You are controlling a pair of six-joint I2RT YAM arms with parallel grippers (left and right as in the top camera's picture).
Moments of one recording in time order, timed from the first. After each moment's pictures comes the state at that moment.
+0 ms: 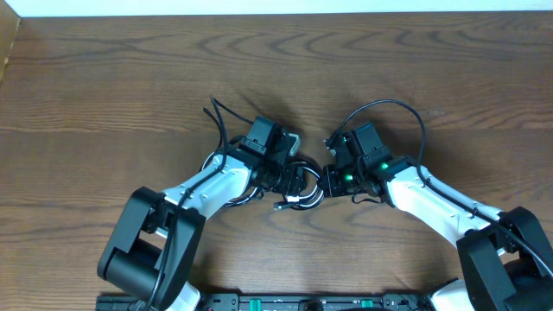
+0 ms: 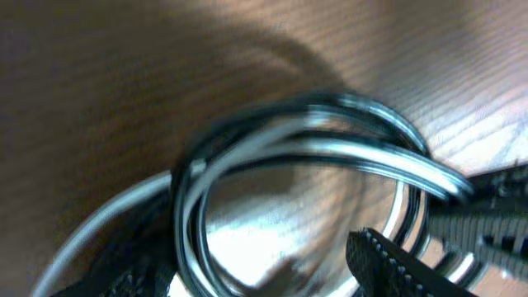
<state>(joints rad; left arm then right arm) -0.48 1.74 0.89 -0.36 0.41 -0.20 0.49 1.62 0.81 -0.32 -0.43 0.42</state>
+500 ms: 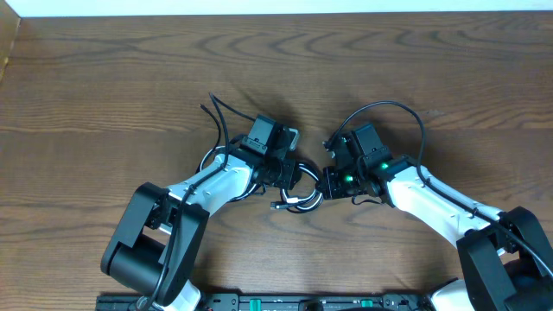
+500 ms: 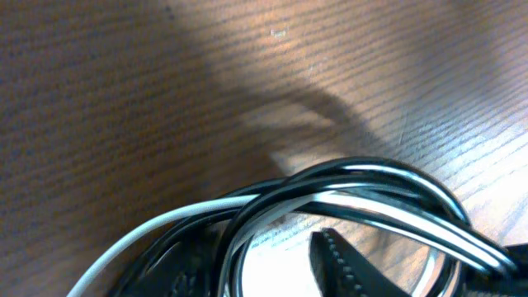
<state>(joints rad) -0.48 1.76 0.89 -0.31 0.35 -0.23 0.49 1.62 0.81 -0.34 -0.47 0.42</state>
